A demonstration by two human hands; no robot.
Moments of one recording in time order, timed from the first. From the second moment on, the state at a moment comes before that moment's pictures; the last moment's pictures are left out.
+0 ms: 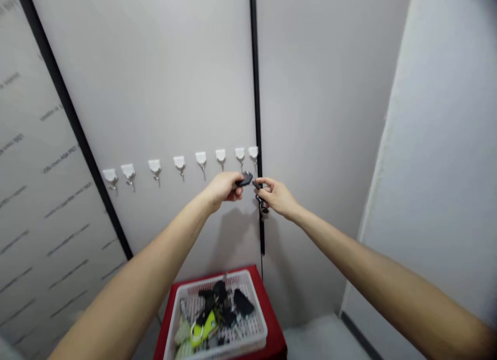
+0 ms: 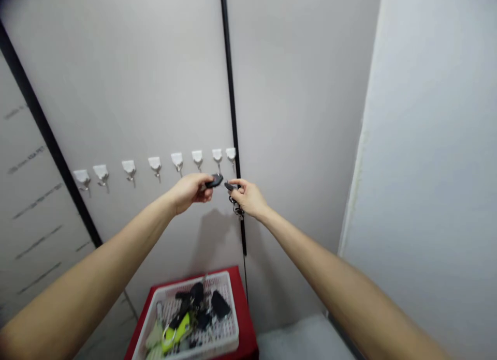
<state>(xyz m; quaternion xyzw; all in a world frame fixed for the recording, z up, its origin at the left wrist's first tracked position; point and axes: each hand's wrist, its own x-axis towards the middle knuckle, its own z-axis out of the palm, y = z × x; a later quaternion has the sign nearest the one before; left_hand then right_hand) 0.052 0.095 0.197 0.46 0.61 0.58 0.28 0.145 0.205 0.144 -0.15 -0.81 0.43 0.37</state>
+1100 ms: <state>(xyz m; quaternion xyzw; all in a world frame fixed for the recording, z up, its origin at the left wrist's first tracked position) -0.004 -0.024 0.118 0.36 0.49 0.68 0.41 0.061 0.068 0.117 -0.01 -0.63 0.77 0.10</state>
